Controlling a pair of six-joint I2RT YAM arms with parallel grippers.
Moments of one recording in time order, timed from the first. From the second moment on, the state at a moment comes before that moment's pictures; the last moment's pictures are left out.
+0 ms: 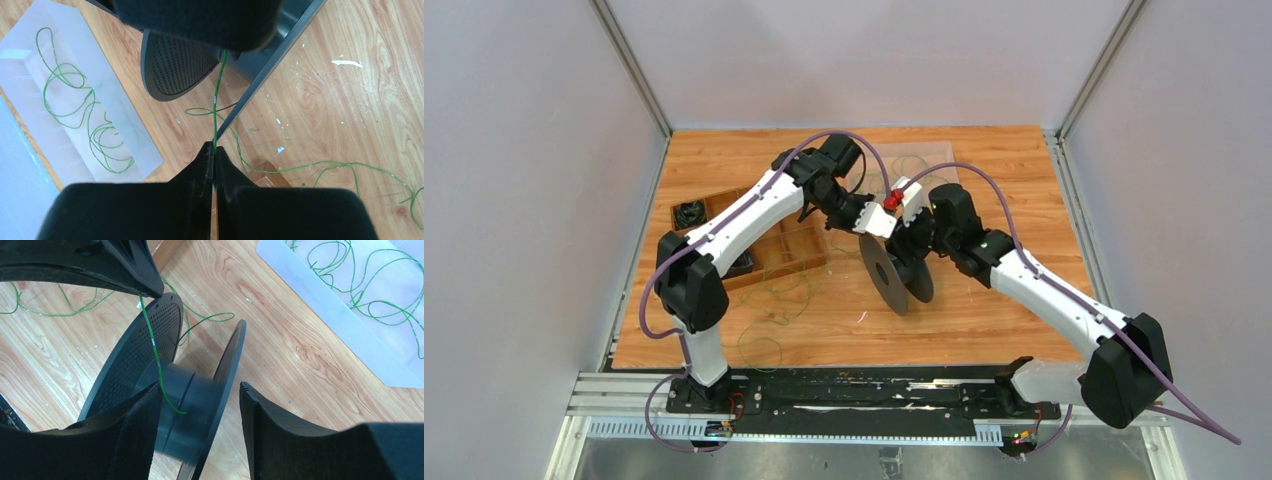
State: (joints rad) left arm -0.65 1.82 1.75 -1.06 0.53 1.34; right arm 0.61 1.25 0.94 -0.27 -0.22 -0.21
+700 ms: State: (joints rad) left arm -0.66 1.88 1.83 -1.09 0.55 1.36; right arm 0.61 1.24 0.94 -0.29 -0.12 -0.19
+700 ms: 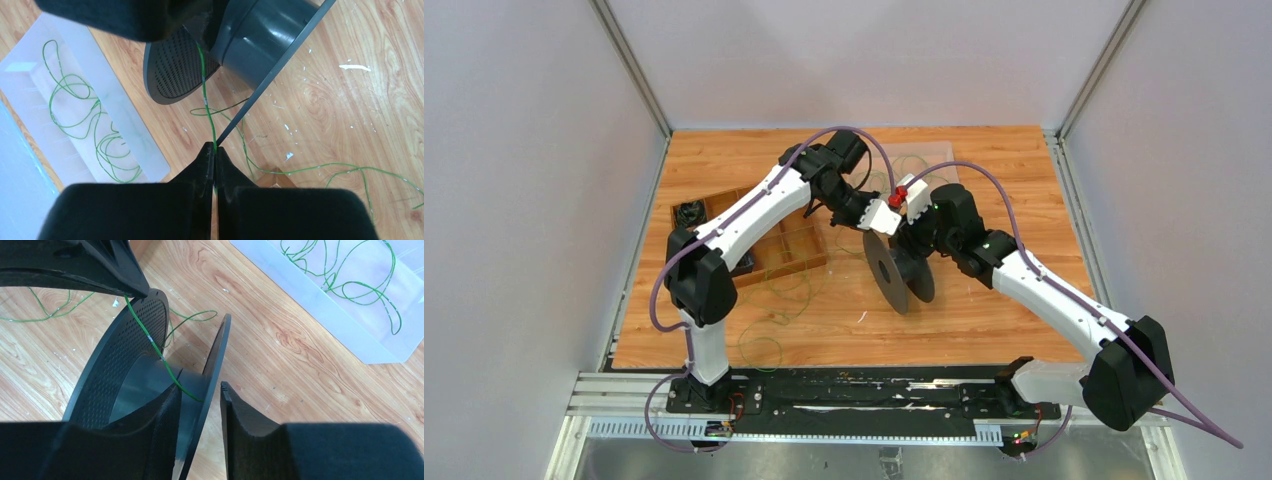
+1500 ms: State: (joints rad) left arm -0.66 1.91 1.85 -1.10 0.55 1.37; right arm 0.61 1.23 0.94 -0.30 -0.12 -0.18
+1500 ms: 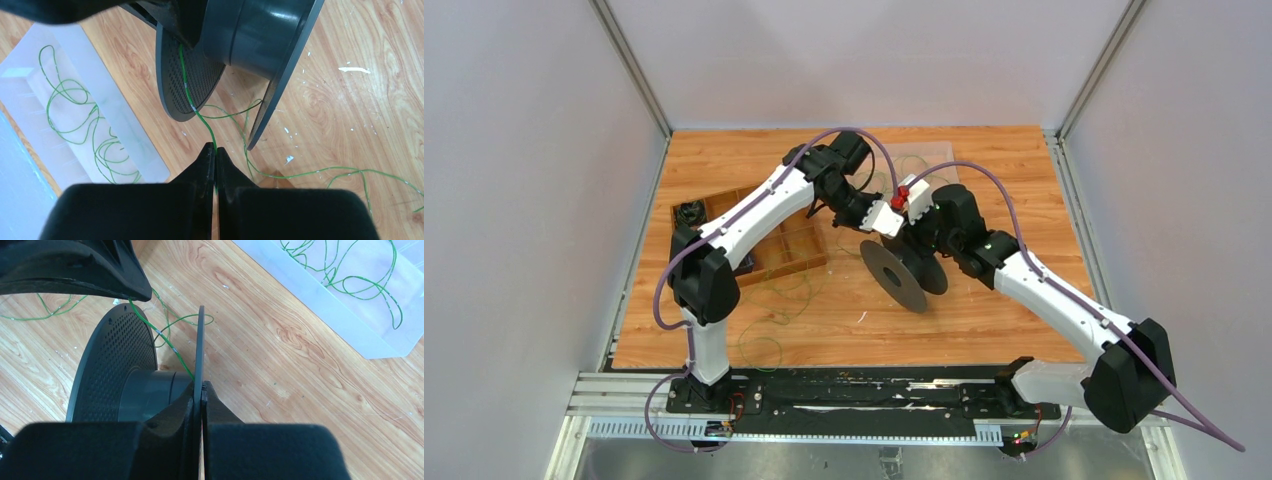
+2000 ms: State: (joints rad) left arm -0.66 1.86 1.66 -0.90 0.56 1.27; right arm 0.57 1.20 0.92 -0.33 -0.22 -0.21
